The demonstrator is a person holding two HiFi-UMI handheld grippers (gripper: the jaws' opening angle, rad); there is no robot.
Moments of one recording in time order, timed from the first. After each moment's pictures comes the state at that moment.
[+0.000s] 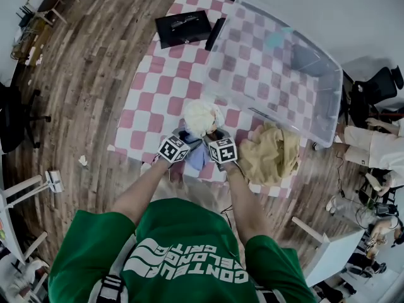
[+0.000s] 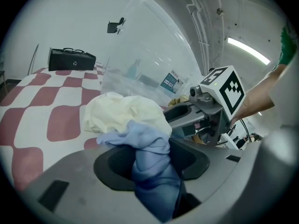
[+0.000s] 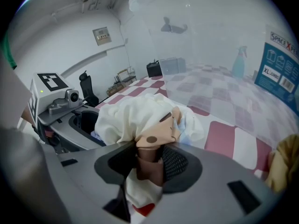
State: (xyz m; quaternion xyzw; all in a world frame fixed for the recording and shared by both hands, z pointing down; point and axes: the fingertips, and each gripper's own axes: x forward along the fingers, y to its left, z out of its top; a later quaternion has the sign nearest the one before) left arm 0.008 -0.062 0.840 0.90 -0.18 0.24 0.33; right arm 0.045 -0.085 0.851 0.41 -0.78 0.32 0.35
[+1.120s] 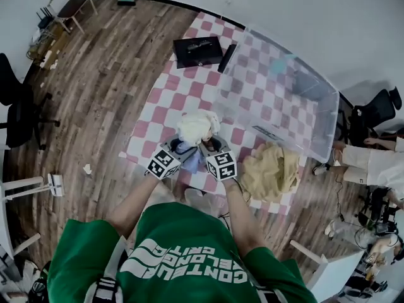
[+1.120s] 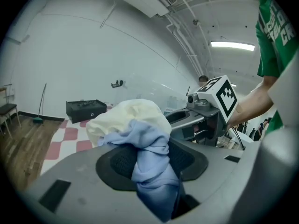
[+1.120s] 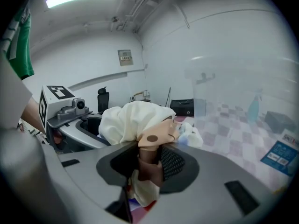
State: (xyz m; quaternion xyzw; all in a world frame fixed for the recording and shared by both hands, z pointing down) left arm -0.069 -0.084 0.714 0.93 -0.26 0.15 0.20; right arm -0.040 -0.110 0.717 0.39 -0.86 0.20 0.25
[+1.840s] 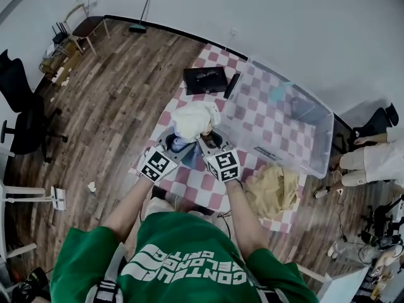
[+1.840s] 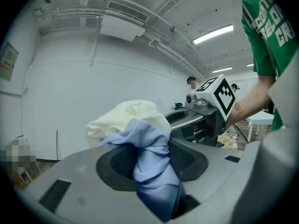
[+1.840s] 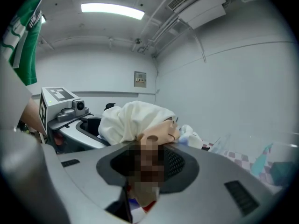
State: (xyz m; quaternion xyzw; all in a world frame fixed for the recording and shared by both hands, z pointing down) left arm -0.134 -0.142 0.562 0.94 -0.32 0.12 0.01; right arm -0.110 -0.171 0.558 0.38 -0.91 0.05 0.16
